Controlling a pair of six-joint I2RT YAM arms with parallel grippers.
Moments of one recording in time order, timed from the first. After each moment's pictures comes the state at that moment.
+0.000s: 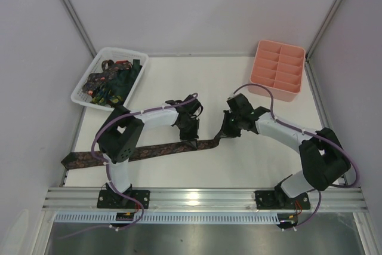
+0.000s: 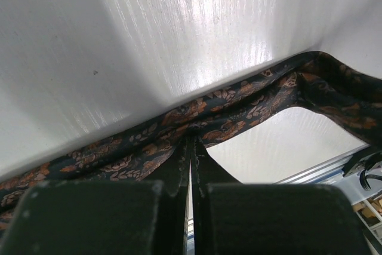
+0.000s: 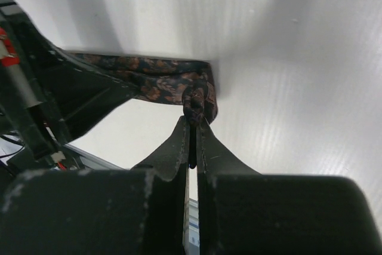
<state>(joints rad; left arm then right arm) -0.71 1.88 1.19 -0.63 0.27 -0.64 0.58 1.48 0.90 -0.44 -0.18 0.74</state>
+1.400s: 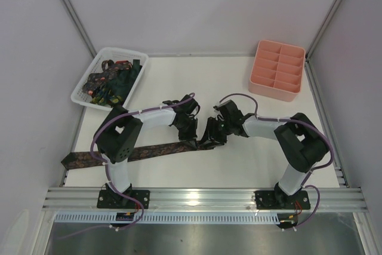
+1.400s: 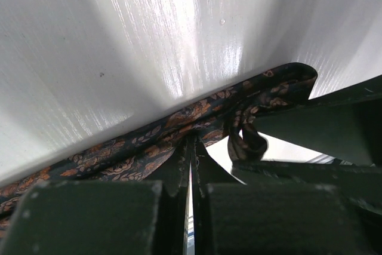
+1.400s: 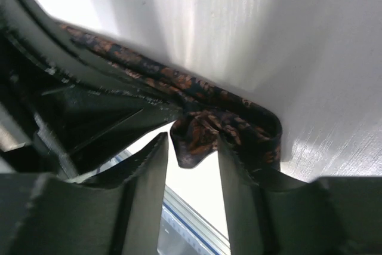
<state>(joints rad) -0.68 1.87 1.15 -0.59 0.31 -0.65 0.64 1.72 0.86 -0.11 -0.48 0.80</state>
